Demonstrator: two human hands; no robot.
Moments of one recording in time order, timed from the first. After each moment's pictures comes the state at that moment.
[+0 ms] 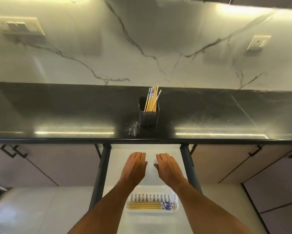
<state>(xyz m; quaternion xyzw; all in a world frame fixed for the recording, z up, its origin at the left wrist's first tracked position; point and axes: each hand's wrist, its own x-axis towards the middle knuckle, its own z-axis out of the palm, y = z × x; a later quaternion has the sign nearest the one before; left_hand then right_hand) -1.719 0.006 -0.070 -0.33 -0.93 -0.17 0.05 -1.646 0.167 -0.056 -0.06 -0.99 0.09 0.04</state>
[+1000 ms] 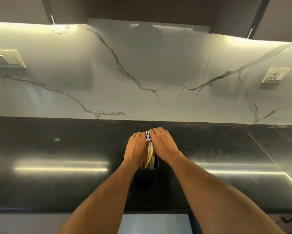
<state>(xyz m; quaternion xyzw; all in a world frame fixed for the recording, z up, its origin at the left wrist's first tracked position) -2.015 0.169 0.048 -0.30 -0.92 -0.19 0.14 -1.974 0.299 0.070 0.02 -0.98 0.01 0.17</state>
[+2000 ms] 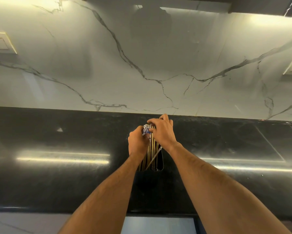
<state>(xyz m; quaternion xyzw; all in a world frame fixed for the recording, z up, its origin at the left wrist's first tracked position) -2.040 0.183 0.040 -0.08 -0.87 -0.48 0.05 -2.031 0.301 0.062 -0.08 -0.95 0.24 0.17</state>
